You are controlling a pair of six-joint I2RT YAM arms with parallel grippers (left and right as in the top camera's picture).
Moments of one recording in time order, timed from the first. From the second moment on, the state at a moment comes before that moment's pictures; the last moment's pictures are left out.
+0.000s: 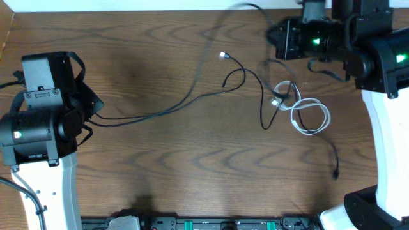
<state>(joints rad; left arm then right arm) 0.11 1.25 1.67 -1.40 -0.27 -0.55 0.31 1.69 2.26 -1.34 -0.23 0.36</state>
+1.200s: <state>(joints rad) 0.21 1.32 1.67 -1.38 -0.30 -0.60 0.51 1.70 1.35 -0.59 -0.31 0.29</state>
